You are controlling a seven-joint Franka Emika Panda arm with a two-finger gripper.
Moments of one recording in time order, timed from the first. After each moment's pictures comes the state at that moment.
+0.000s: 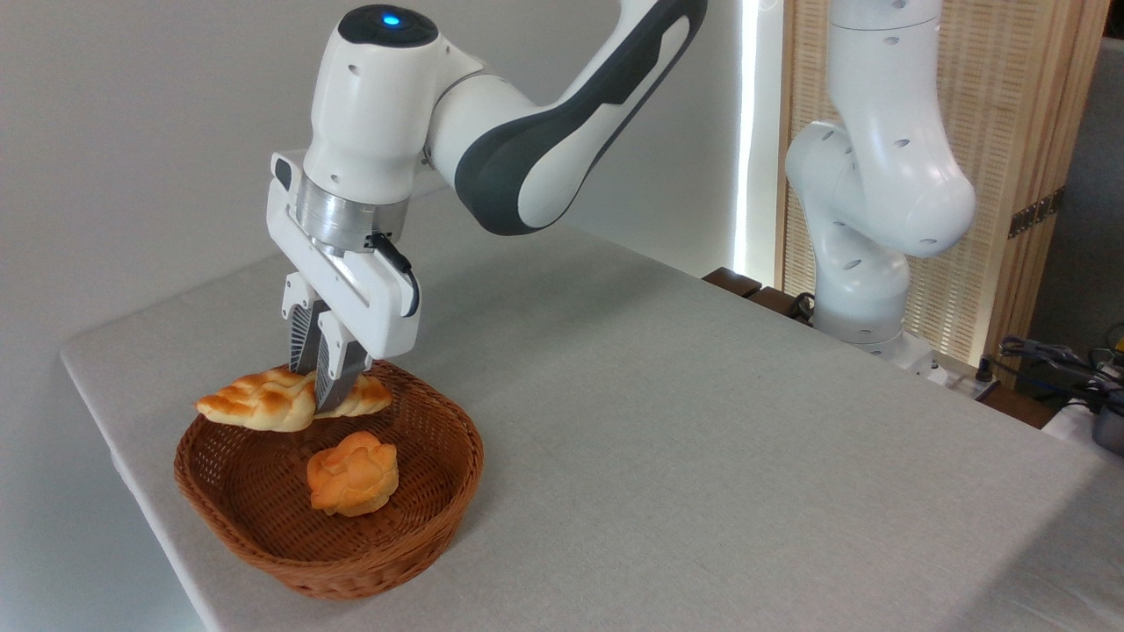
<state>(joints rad) -0.30 0.06 0.07 -2.00 -0.36 2.42 0.73</state>
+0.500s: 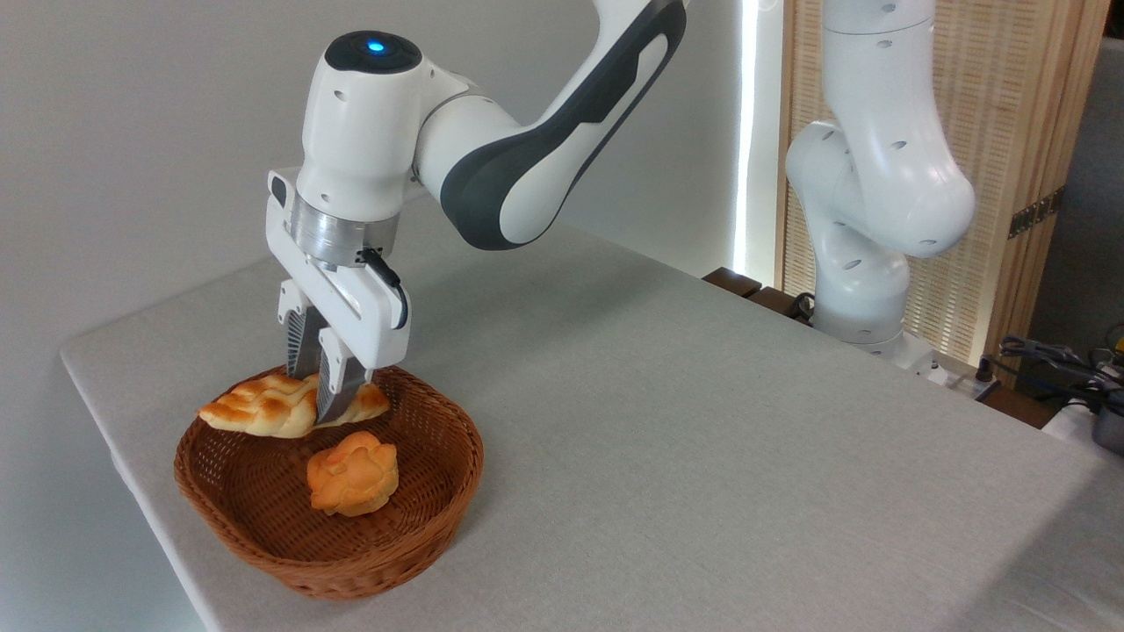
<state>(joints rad) -0.30 0.09 0.05 -2.00 -0.37 2.45 0.73</state>
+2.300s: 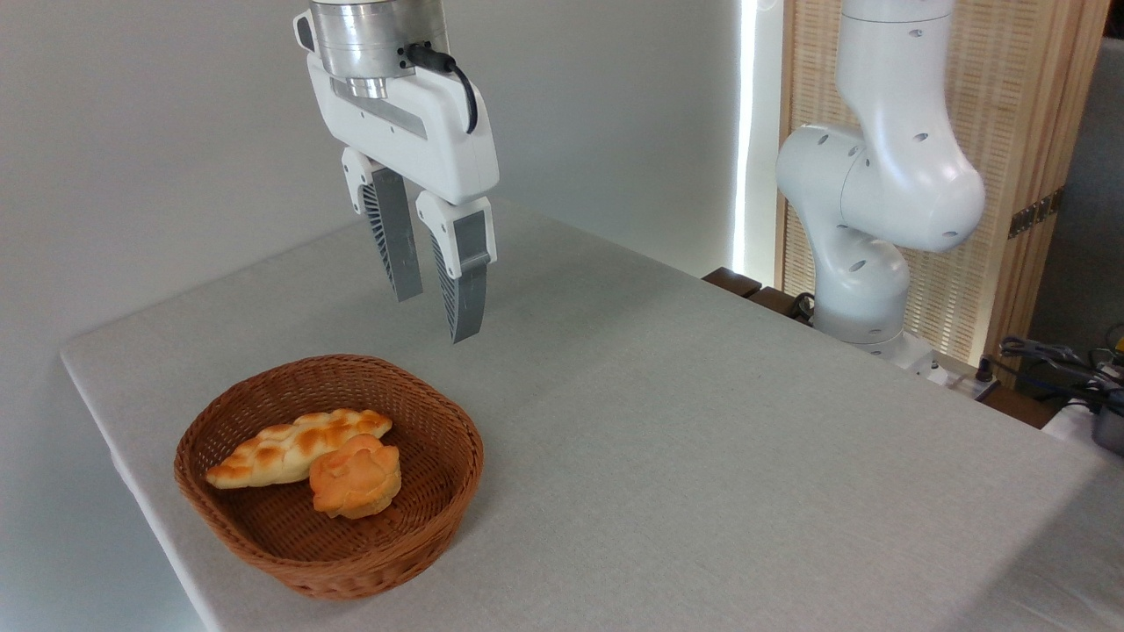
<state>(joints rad) -0.08 -0.04 0.01 -1.66 -0.04 1.68 0.72</state>
